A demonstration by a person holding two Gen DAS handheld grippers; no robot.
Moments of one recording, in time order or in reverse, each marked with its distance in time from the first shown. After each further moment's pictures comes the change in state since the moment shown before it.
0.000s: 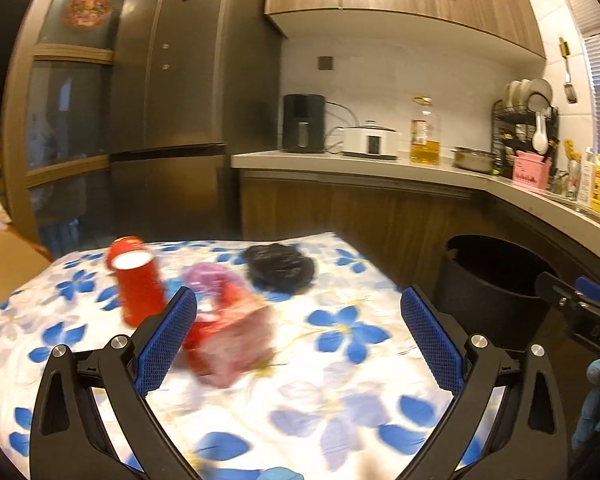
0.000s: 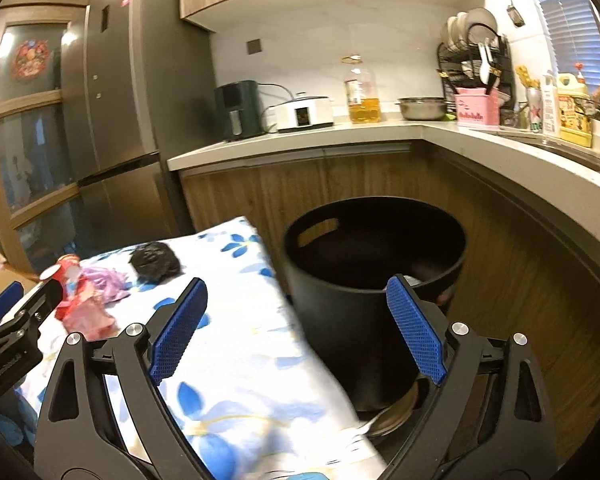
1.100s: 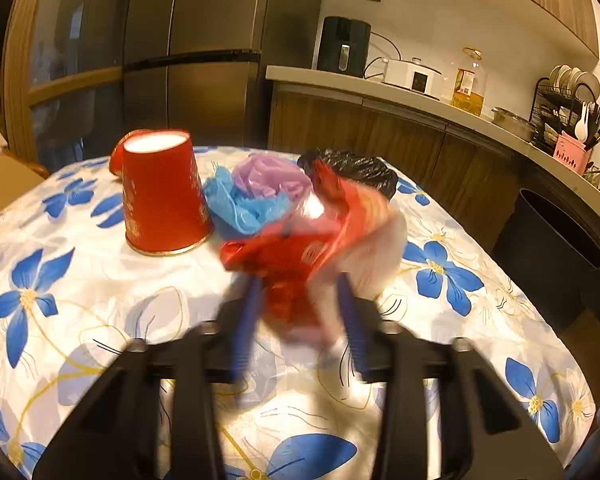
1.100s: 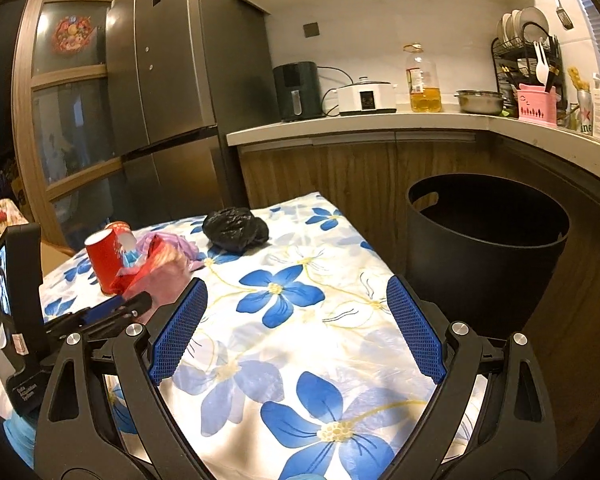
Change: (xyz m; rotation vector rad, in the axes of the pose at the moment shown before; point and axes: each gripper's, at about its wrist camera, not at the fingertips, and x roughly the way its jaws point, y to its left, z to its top) left arm 0.077 0.072 -0.044 -0.119 0.282 -0.005; right arm 0.028 0.097 -0.035 -0.060 0.042 0.136
